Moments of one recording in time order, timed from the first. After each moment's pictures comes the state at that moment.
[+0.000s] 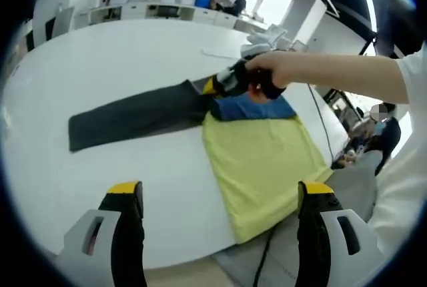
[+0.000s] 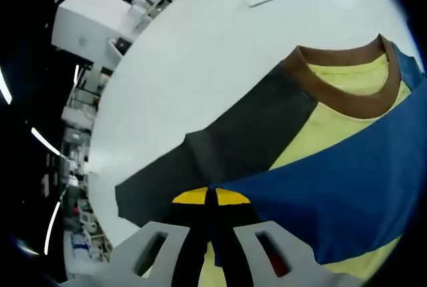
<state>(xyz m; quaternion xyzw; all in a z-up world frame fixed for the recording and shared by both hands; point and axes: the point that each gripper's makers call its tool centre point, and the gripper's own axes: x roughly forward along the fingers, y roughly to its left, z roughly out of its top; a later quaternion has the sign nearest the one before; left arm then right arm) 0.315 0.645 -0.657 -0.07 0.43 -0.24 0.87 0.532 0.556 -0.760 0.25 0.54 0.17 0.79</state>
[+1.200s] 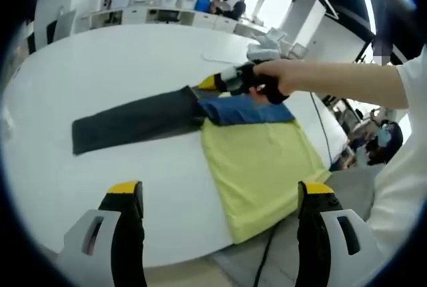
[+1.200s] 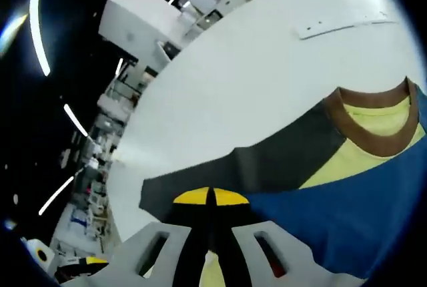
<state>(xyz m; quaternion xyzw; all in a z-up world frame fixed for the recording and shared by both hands) 0.312 0.640 -0.642 -0.06 0.41 -0.24 0.87 0.541 0.567 -0.711 0.23 0.42 0.32 0.82</state>
